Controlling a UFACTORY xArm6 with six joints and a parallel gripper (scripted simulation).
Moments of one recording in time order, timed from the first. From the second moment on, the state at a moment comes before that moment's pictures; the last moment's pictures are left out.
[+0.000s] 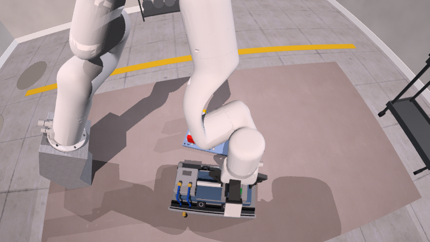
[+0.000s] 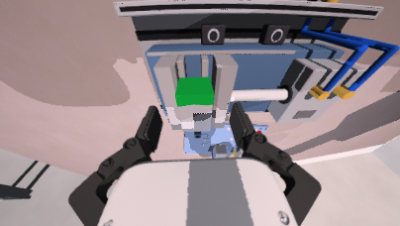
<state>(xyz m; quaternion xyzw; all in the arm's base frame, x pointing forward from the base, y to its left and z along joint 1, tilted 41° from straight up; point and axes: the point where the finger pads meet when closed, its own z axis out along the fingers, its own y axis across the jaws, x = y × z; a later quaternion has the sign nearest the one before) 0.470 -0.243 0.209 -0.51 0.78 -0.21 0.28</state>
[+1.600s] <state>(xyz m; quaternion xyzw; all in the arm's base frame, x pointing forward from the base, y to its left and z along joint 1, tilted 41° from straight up) 0.466 -0.243 0.213 -0.51 0.78 -0.21 0.28</state>
